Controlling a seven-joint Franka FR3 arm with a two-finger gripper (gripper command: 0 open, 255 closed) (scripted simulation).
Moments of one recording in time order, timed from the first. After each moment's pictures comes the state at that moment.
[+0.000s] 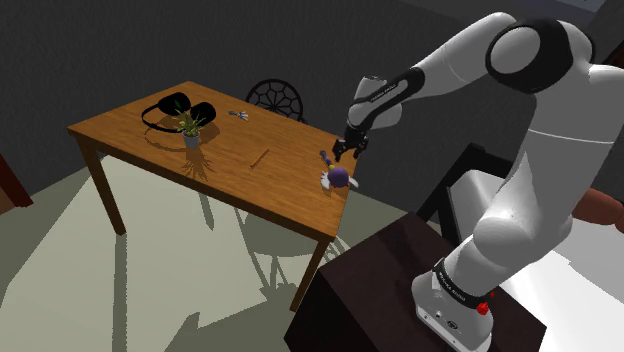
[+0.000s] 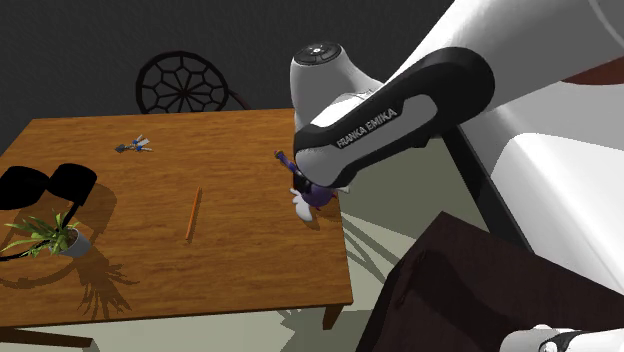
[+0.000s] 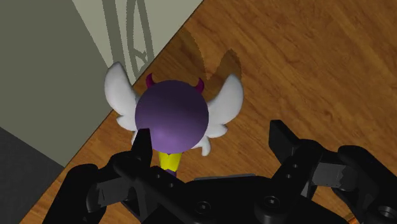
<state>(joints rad) -0.15 0.34 -0.05 -2.18 -0.08 2.53 0.05</state>
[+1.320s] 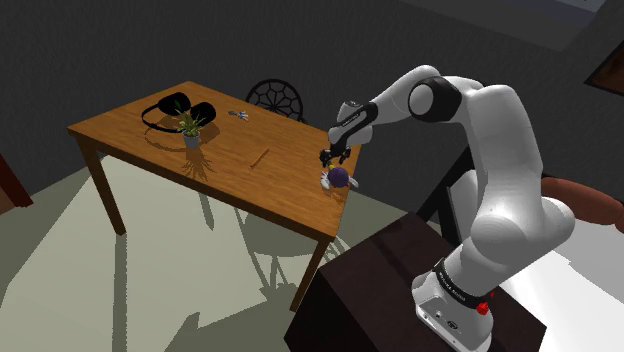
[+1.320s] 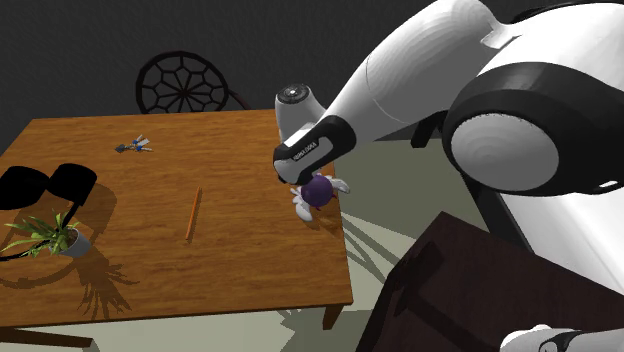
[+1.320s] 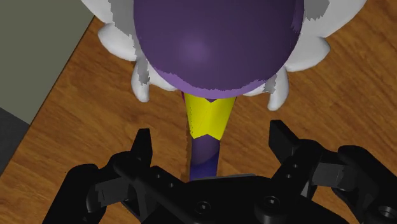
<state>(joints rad) -0.21 0.91 -0.07 -1.64 -0.07 2.63 0.03</state>
